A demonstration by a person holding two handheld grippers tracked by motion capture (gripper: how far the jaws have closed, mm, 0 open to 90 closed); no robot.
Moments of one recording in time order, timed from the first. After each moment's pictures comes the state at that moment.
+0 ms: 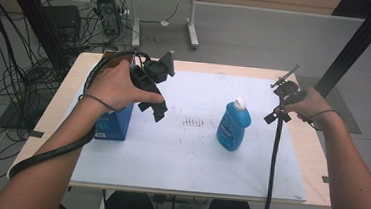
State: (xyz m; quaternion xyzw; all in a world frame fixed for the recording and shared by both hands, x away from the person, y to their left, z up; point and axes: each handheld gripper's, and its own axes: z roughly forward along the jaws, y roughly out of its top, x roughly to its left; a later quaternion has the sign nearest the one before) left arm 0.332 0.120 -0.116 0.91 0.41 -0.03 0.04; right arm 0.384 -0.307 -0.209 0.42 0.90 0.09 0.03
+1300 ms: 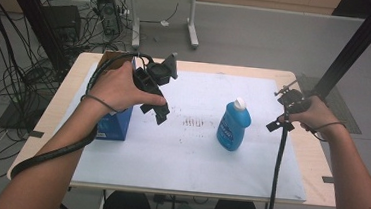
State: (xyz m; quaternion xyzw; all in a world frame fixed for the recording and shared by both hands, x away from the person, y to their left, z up) left arm 0.334 0.116 -0.118 0.92 0.40 -0.04 0.04; right arm 0.355 -0.322 -0.216 0.42 0.90 0.11 0.03
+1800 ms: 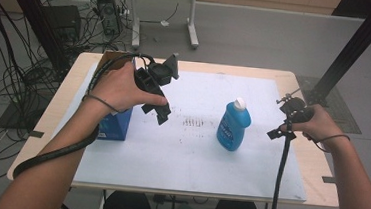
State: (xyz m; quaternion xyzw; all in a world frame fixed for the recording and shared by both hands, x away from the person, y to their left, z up) left arm 0.336 0.114 -0.120 0.92 0.40 -0.04 0.04; right arm 0.328 -0.327 -0.219 0.41 0.90 0.12 0.04
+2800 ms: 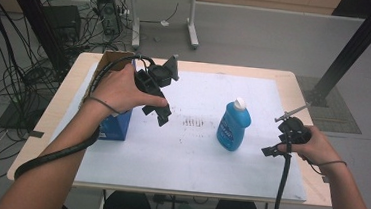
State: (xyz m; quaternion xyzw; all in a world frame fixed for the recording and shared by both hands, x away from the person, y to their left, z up) left arm 0.337 0.116 -0.125 0.91 0.40 -0.05 0.04; right arm 0.282 -0.341 -0.252 0.42 0.89 0.17 0.02
